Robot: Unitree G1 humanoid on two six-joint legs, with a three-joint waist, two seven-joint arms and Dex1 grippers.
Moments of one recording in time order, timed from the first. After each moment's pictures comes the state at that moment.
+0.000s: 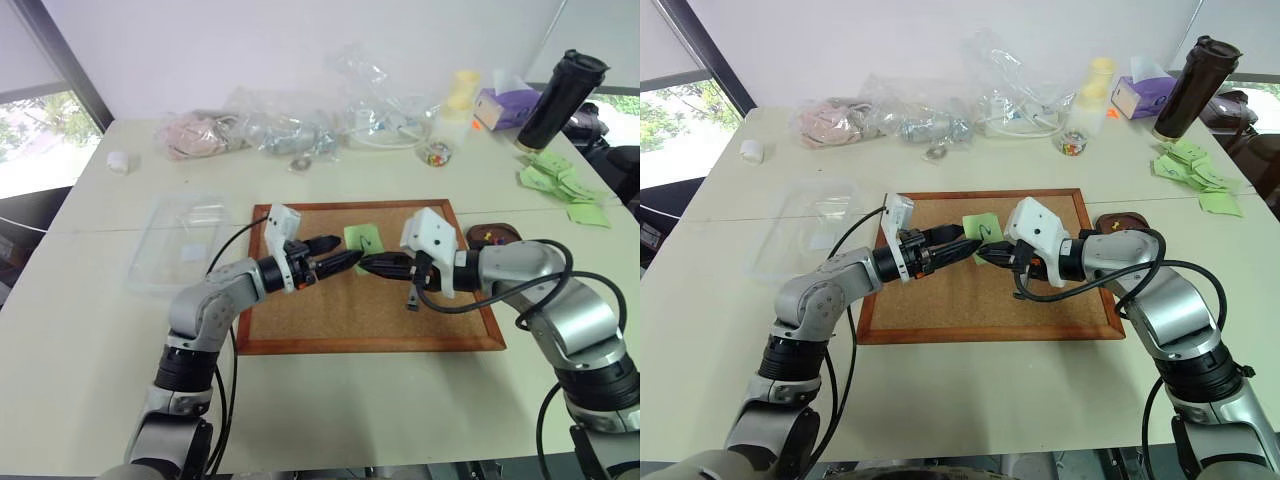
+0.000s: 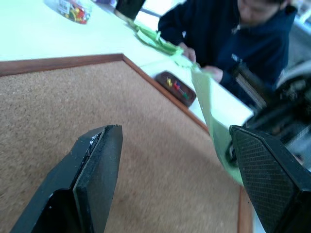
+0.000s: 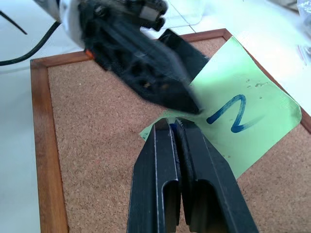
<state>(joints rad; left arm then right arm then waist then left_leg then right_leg) -0.49 0.18 -0.02 -0.08 -0.63 0.81 -0.66 -0.44 -0.74 0.12 -0.44 0.36 0.67 0.92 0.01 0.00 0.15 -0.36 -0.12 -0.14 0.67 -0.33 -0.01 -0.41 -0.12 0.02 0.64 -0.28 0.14</state>
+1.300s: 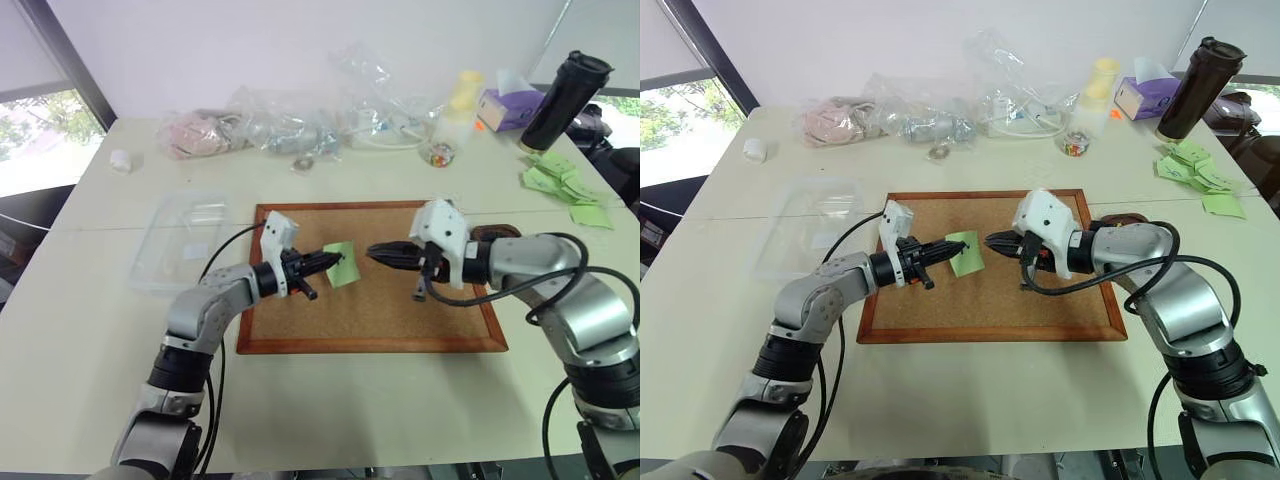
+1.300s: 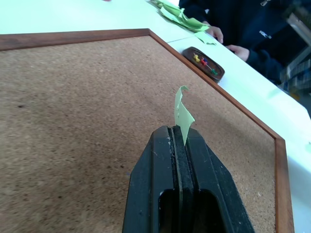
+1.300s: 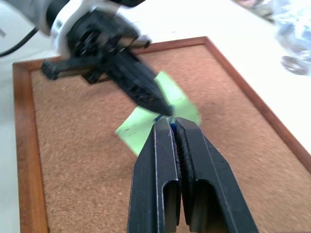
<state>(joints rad) -0.45 0.25 -0.09 -0.02 -0.54 0.69 -0.69 -0.45 -0.76 0.04 -0.44 0.40 0.69 0.89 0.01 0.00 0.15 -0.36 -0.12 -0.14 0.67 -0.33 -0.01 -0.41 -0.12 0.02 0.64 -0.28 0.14</state>
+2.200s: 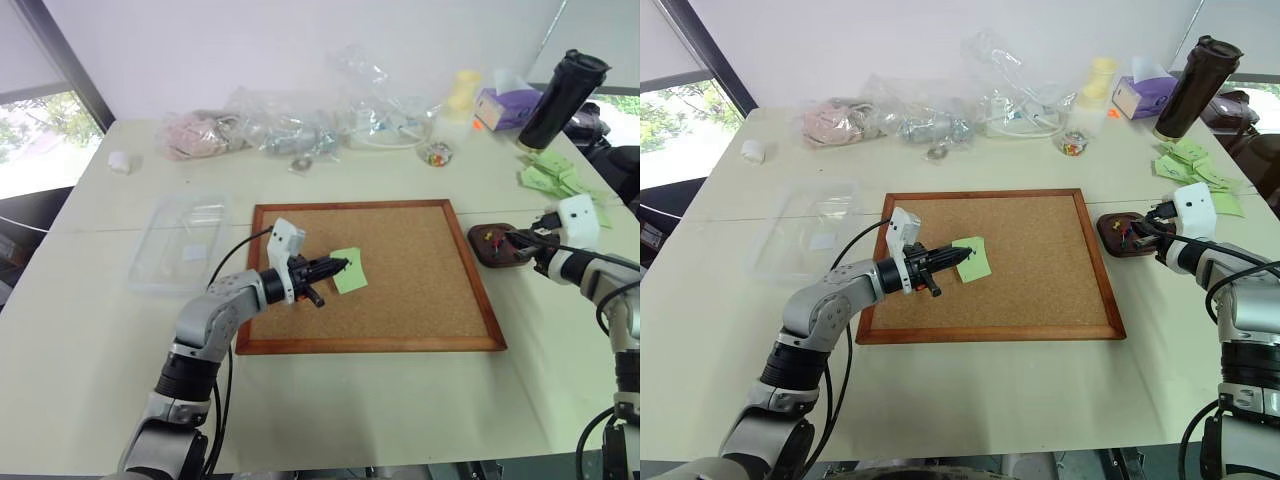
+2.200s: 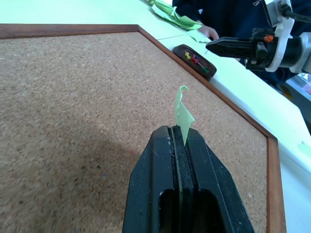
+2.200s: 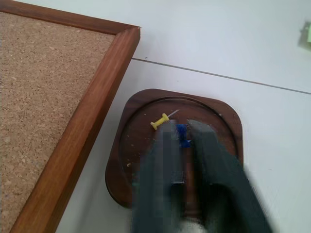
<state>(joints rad) -0.42 0.21 -0.10 -0.04 -0.53 0.69 -0.69 -0.37 -0.80 -0.29 0.22 0.29 0.58 0.62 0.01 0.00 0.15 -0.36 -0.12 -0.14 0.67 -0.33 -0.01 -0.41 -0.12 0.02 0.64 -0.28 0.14</state>
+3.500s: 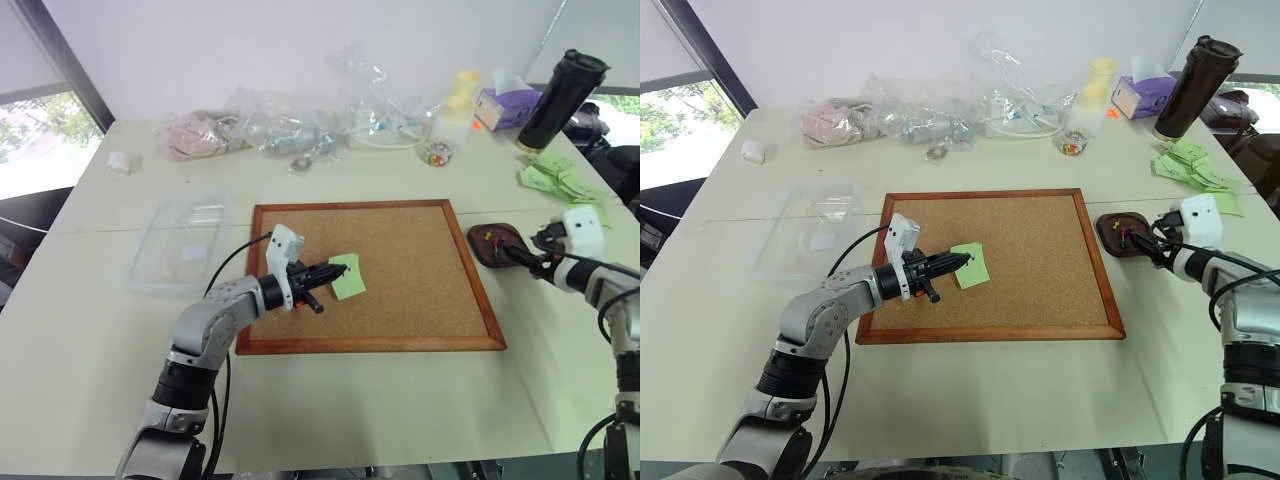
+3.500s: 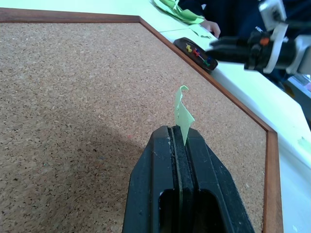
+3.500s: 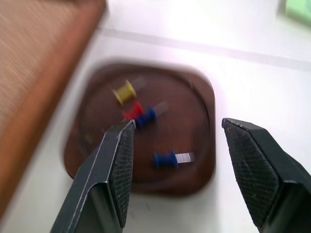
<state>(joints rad) -0.39 0.22 -0.10 -0.08 -0.53 0.71 -0.67 -0.39 -0.82 -0.29 0.27 0.28 0.52 0.65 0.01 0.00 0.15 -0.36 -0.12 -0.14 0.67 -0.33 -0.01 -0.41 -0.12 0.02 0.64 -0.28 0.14</state>
